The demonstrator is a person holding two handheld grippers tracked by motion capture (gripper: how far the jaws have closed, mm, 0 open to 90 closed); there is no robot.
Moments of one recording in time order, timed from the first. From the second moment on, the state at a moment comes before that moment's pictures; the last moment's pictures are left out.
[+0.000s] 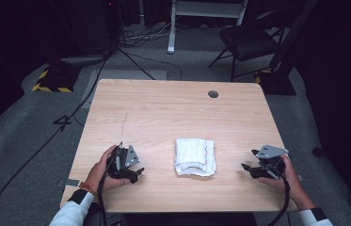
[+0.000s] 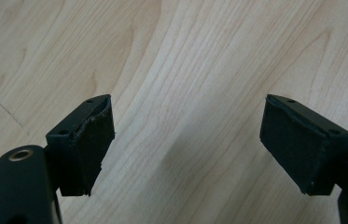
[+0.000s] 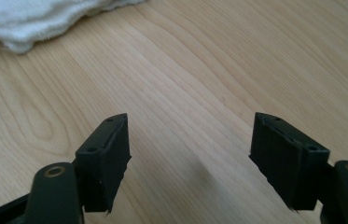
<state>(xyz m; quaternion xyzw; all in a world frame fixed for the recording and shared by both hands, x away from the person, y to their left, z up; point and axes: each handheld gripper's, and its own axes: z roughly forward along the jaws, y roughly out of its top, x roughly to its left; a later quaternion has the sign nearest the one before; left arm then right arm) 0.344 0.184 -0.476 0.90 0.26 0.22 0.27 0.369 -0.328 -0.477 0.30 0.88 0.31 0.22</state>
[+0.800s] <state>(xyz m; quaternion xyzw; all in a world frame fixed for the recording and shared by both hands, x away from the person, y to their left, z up) 0.347 0.250 -0.501 0.87 0.35 0.13 0.34 0.360 -0.390 -0.503 0.43 0.81 0.35 0.19</state>
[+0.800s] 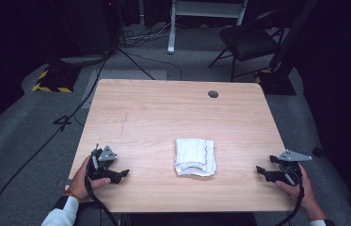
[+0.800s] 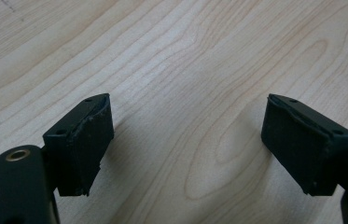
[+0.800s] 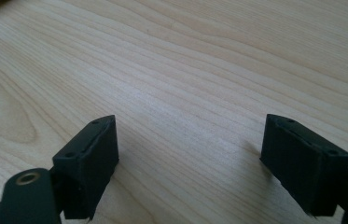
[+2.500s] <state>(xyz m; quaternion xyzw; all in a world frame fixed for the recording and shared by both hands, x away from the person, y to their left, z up) 0.346 0.253 -0.504 0.85 0.37 0.14 0.34 0.362 -0.389 -0.504 0.43 0.81 0.35 0.19</state>
